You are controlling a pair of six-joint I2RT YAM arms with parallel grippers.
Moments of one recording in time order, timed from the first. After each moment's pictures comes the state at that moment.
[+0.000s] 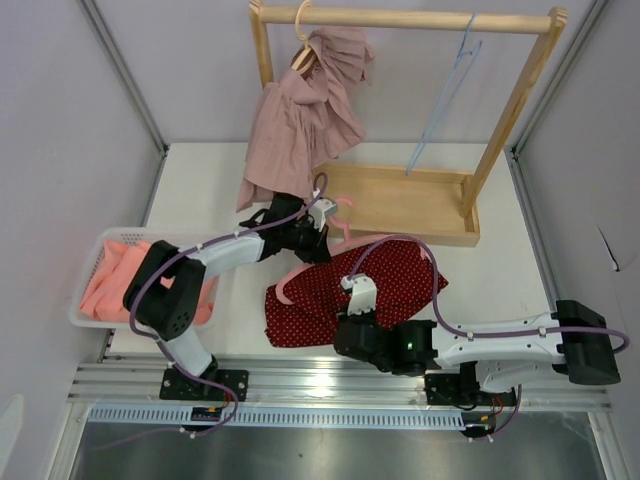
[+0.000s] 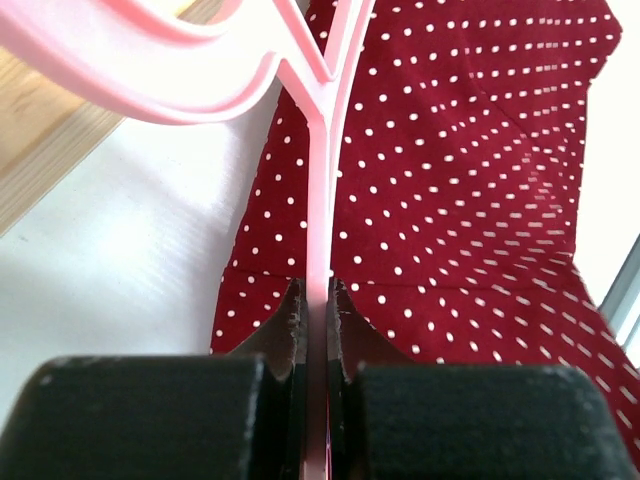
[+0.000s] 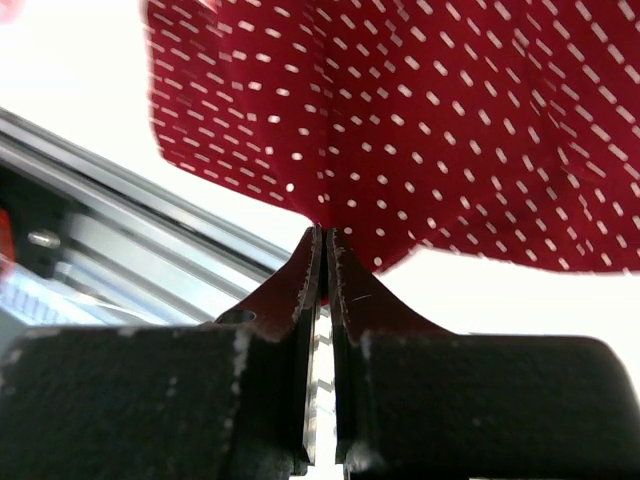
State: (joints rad) left arm -0.54 1.70 1.02 -0.13 0.50 -0.01; right arm 1.48 1.24 0.80 -0.38 0.68 0.92
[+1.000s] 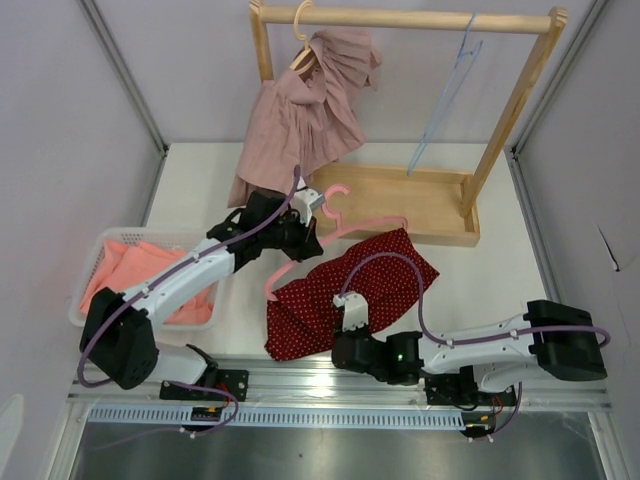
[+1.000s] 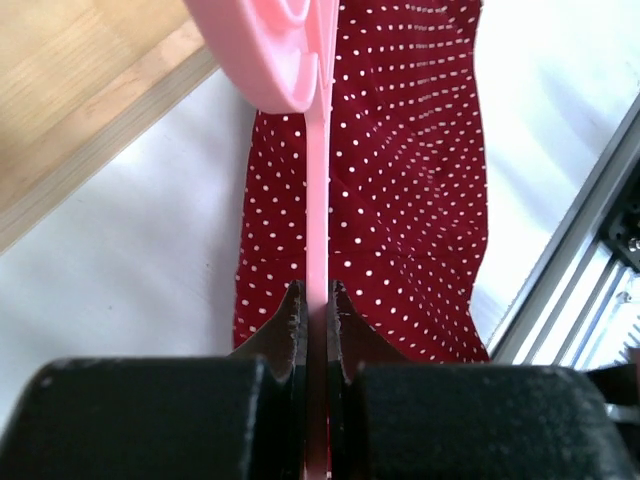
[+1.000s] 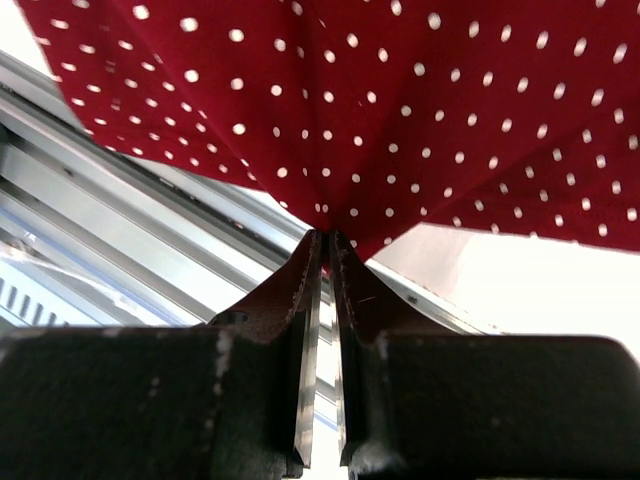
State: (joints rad) left arm -0.57 1.37 1.02 -0.31 0.43 -0.05; right arm 1.52 1.33 0.66 -0.21 0.58 0.93
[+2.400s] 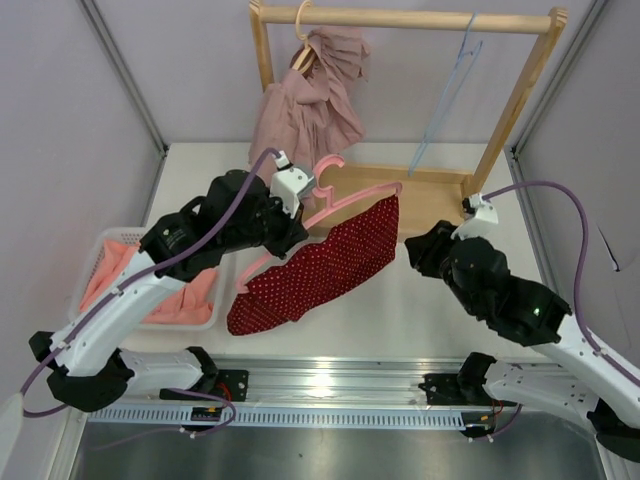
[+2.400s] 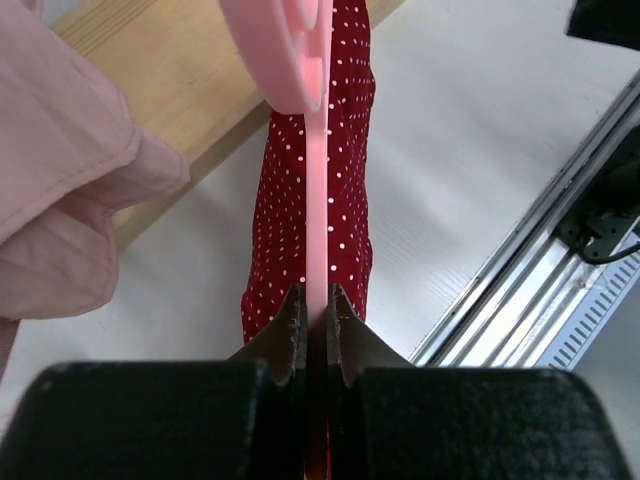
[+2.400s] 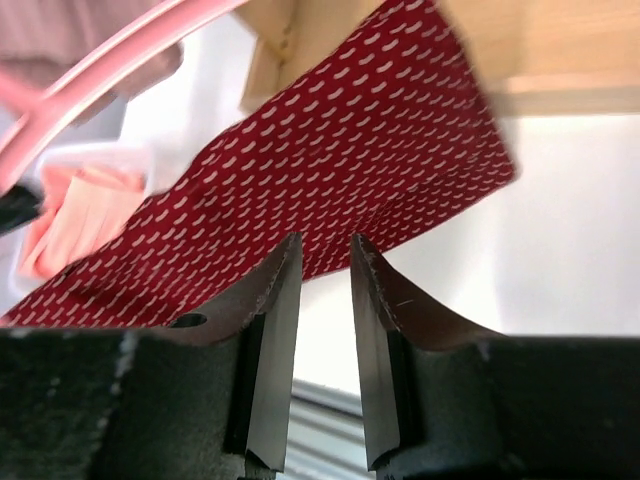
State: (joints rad) left arm -0.83 1.17 1.52 -0.88 0.05 -0.04; right arm 1.02 0.77 1.06 -0.66 0.65 0.77
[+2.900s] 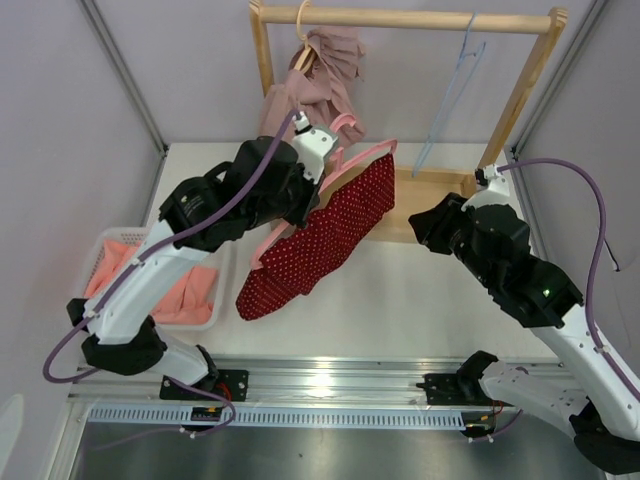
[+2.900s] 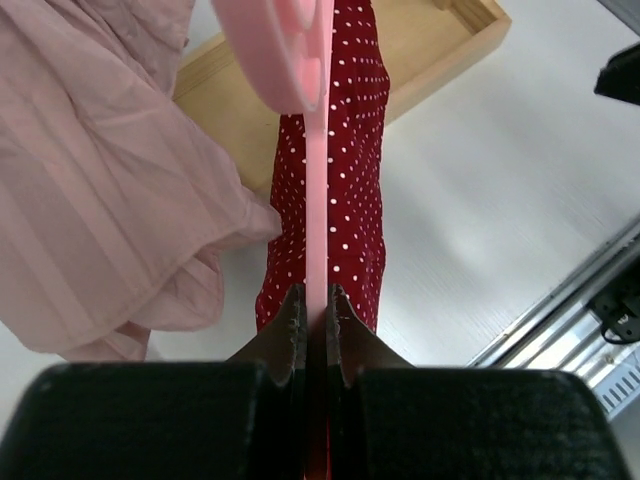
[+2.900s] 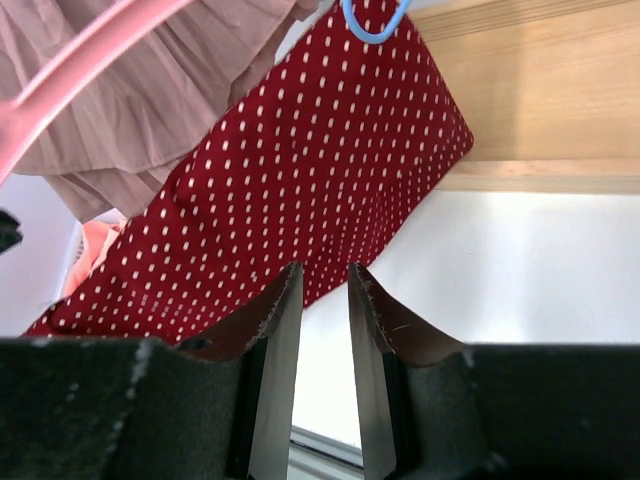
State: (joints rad) left arm -0.94 1.43 1.99 -1.10 -0.24 -0.09; right arm 0.71 0.86 1.24 -0.67 0.32 0.67
